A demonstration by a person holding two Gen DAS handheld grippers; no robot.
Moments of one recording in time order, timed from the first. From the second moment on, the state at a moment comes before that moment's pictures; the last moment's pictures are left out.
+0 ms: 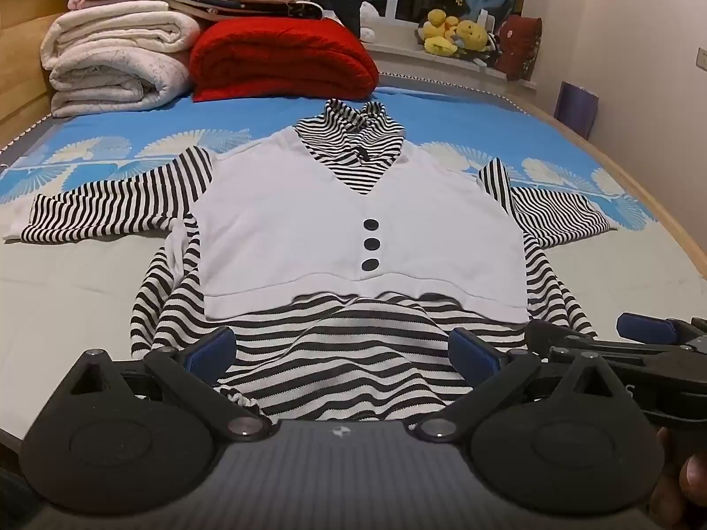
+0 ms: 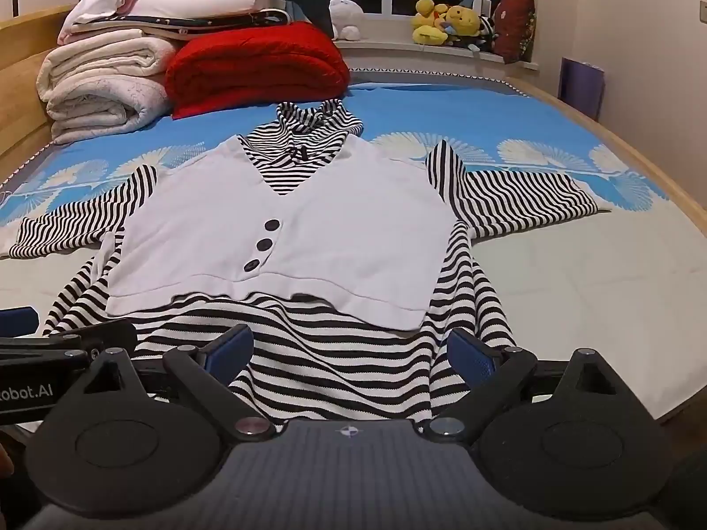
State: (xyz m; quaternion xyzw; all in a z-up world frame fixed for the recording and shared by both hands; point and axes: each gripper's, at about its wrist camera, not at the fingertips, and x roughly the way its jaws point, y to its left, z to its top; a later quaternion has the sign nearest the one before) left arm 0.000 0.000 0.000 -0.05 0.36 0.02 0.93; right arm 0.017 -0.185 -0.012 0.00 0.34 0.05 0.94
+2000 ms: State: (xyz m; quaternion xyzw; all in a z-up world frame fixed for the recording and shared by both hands) left arm 0.049 0.116 -0.075 -0.15 0.53 0.18 0.82; right arm 0.072 -0.298 -0.093 0.14 0.47 -0.10 0.87
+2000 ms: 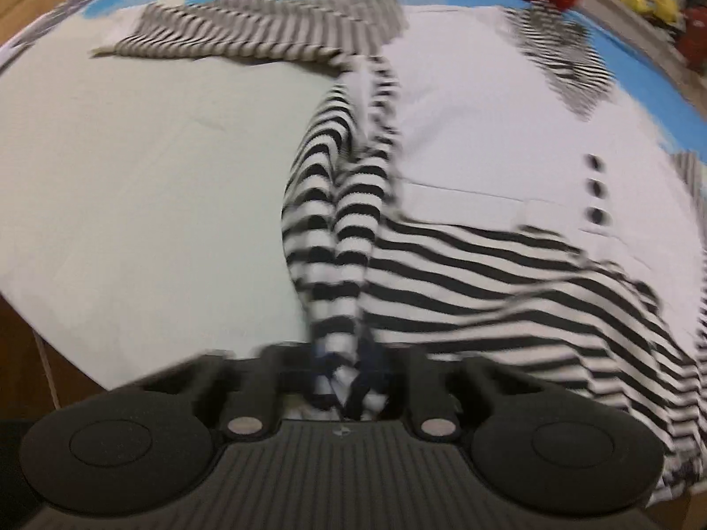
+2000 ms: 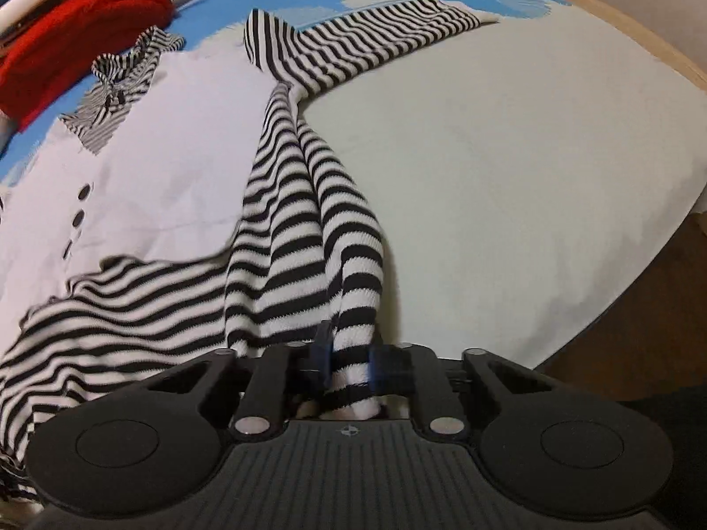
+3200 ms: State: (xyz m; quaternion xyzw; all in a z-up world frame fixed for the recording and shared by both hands) left arm 0.036 0.056 0.030 -0.09 0.43 0.09 0.89; right arm 0.056 -0.288 -0.033 0.08 0.37 -0.08 0.92
